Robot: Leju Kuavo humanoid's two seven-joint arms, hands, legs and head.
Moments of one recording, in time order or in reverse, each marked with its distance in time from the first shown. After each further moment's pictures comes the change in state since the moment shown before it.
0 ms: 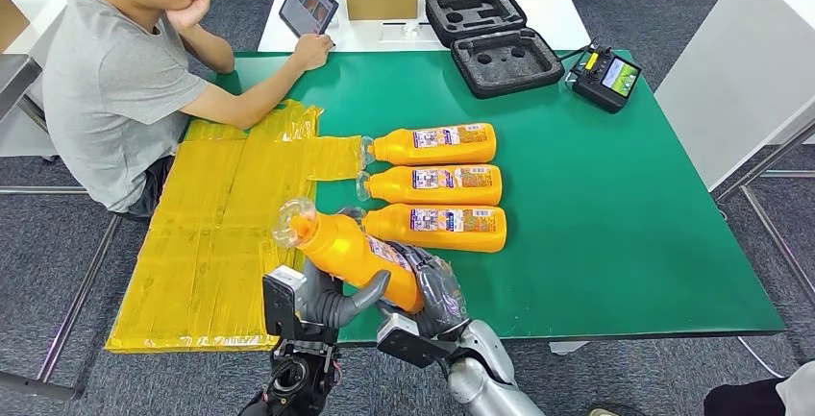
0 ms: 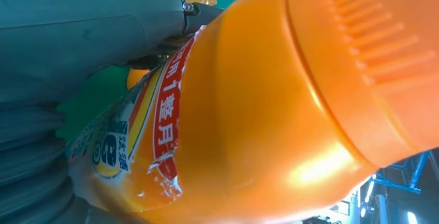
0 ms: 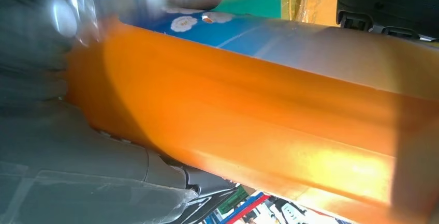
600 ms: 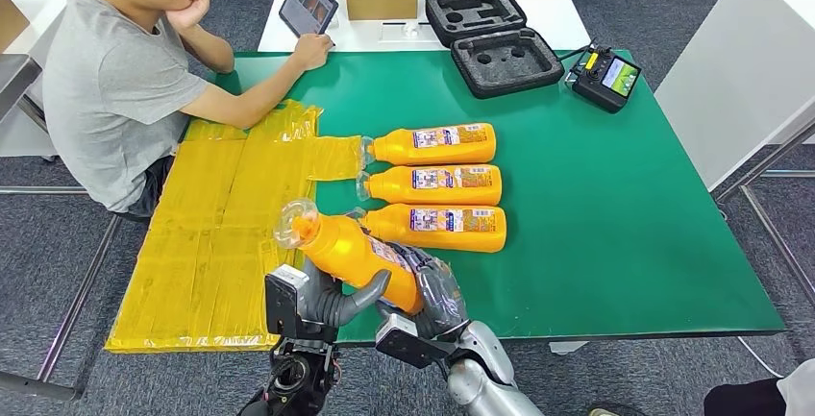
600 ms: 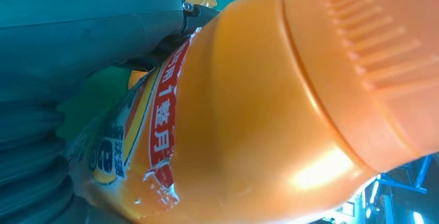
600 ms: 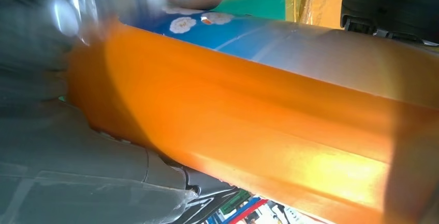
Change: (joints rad) left arm -0.007 -0.001 0.002 0.015 -0.014 -0.009 0.000; right arm 0.000 -0.002 0.009 0.006 0.000 -0.011 0.014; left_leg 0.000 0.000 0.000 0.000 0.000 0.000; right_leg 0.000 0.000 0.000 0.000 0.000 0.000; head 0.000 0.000
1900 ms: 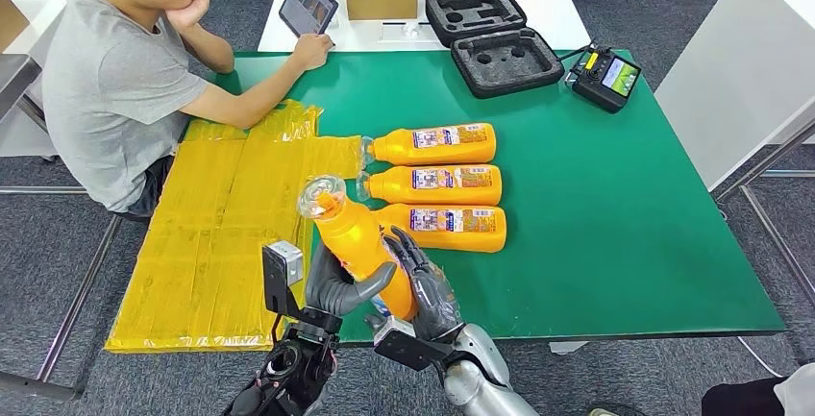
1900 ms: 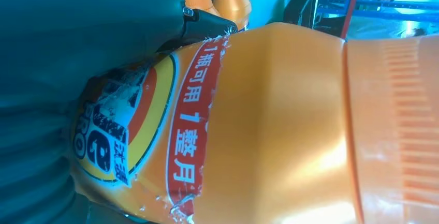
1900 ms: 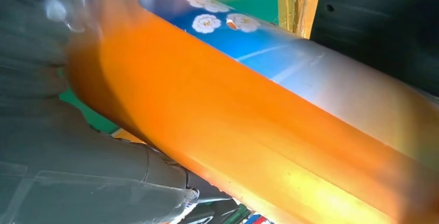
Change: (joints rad) left arm -0.030 0.008 0.013 -0.025 0.140 -0.187 0.111; right arm -0.008 0.012 0.003 0.037 -0.049 0.009 -0.023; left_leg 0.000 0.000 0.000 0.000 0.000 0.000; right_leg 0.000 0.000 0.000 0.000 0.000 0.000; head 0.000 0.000
